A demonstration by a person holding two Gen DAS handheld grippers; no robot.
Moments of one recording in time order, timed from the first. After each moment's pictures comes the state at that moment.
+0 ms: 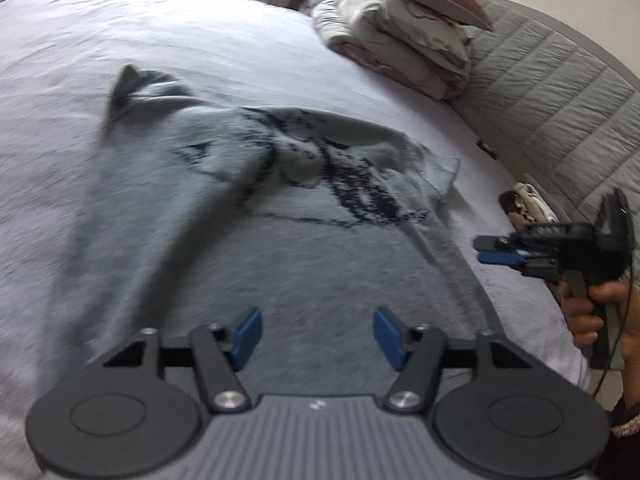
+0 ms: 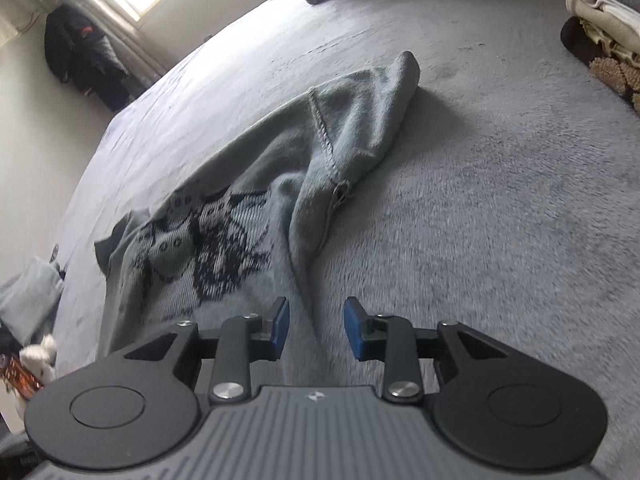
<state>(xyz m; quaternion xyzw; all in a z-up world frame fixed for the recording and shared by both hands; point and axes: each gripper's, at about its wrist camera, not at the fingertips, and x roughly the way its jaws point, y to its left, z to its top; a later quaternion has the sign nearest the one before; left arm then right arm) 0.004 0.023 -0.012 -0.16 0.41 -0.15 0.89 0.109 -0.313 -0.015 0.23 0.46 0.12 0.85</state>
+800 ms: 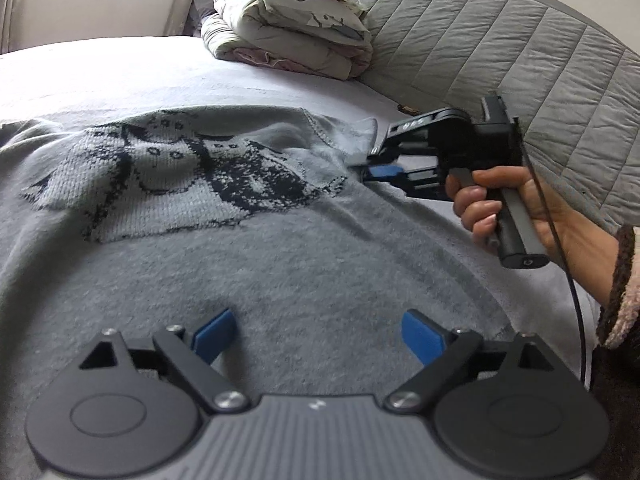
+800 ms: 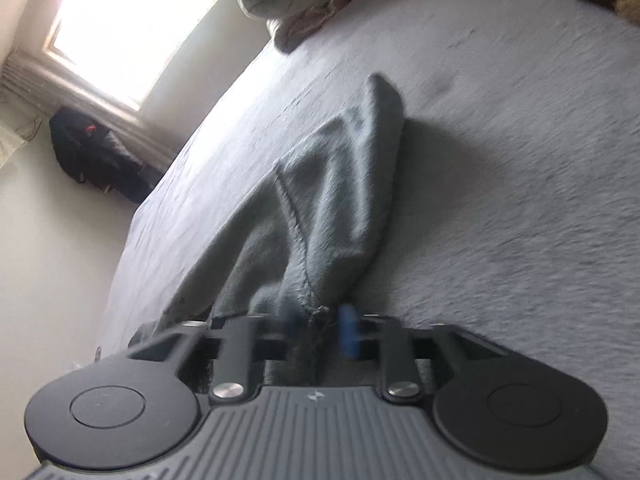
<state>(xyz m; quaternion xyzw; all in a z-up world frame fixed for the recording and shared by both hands) 0.024 -0.047 -0.048 -0.07 0.36 -0.25 0.90 0.180 -0.328 -0.066 0.35 0.39 0.12 0.84</state>
